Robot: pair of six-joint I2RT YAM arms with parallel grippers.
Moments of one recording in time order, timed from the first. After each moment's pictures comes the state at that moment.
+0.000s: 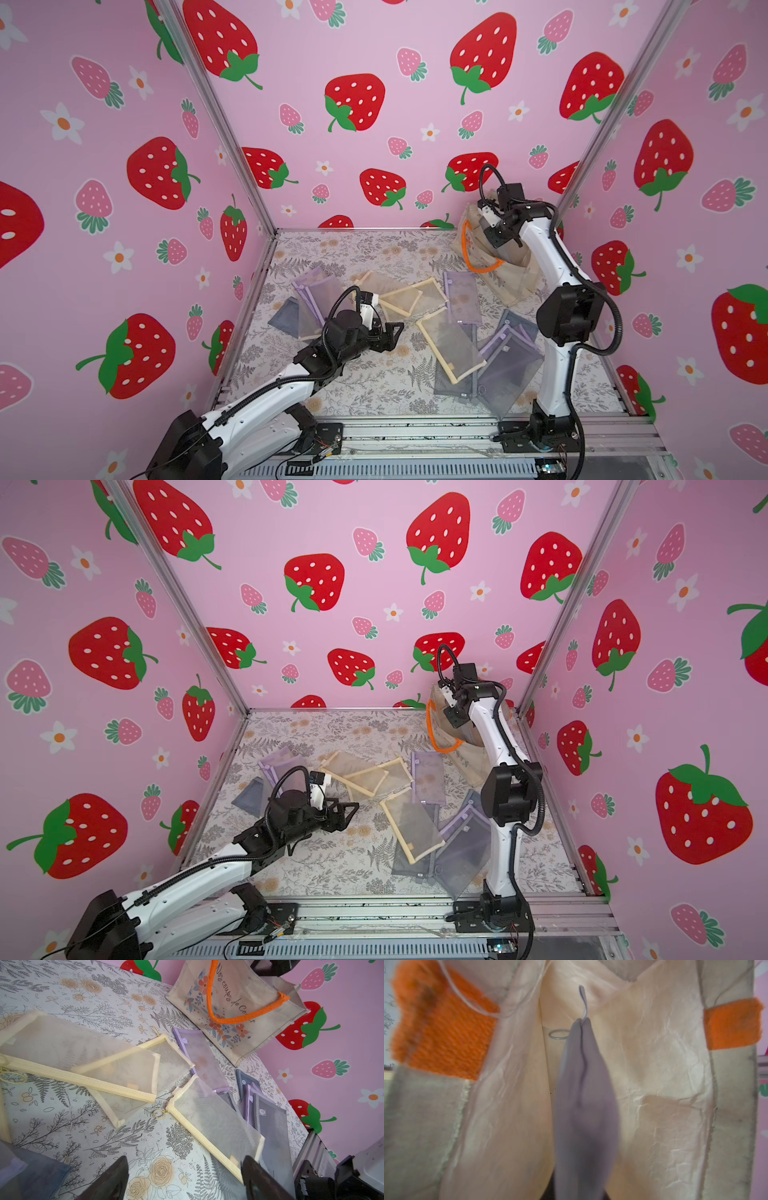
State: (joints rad) left arm -0.66 0.98 0.48 0.04 0.11 -0.49; right arm 0.25 2.11 2.20 -1.05 0.15 -0.44
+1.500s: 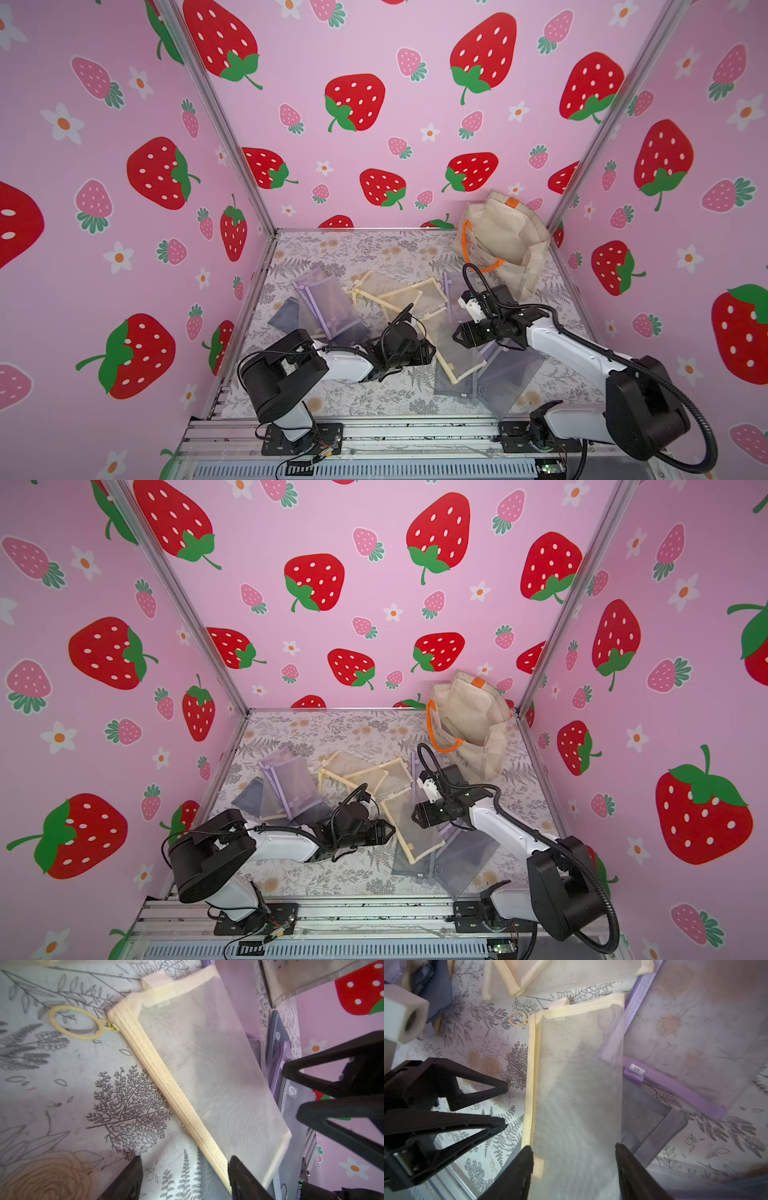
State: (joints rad) left arm -0.93 1.65 0.62 0.33 0.09 -0.93; right arm 0.54 1.34 0.74 -0.50 -0.33 0.09
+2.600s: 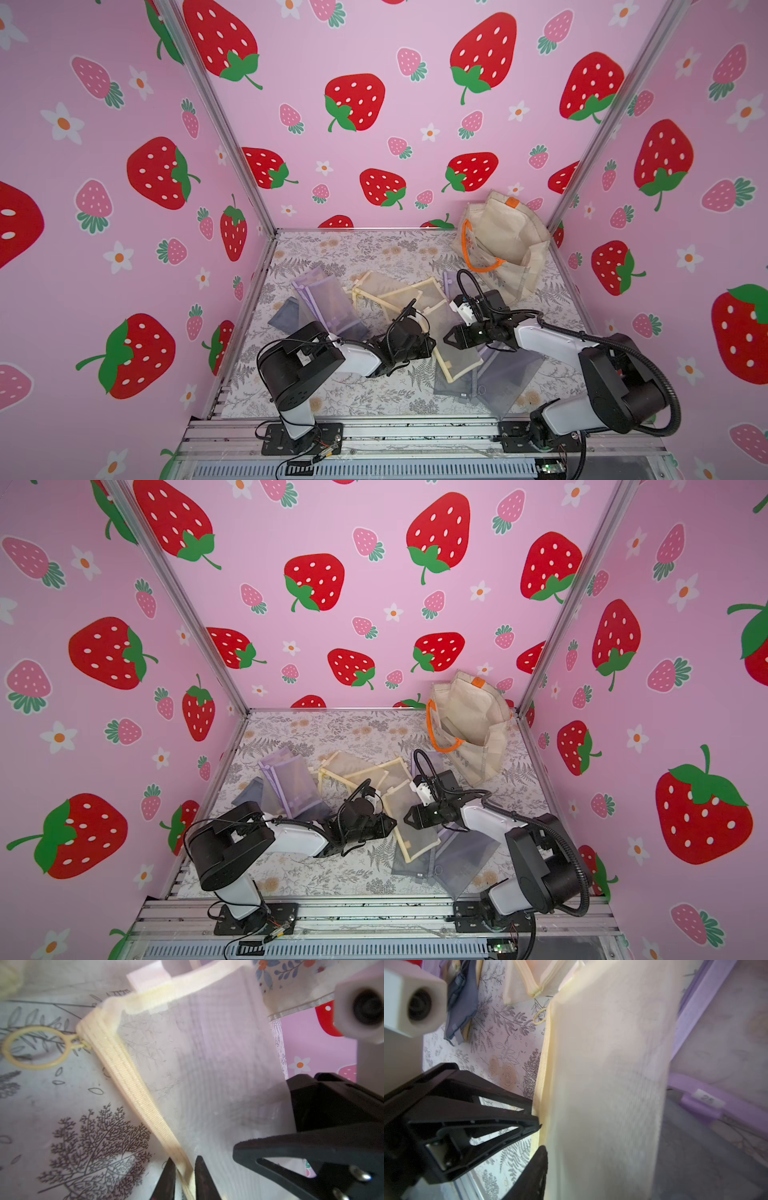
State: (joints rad) left arm -0.92 1.74 0.67 0.44 0.09 -0.95; right arm 0.54 1.46 0.67 -0.24 -0.53 0.16
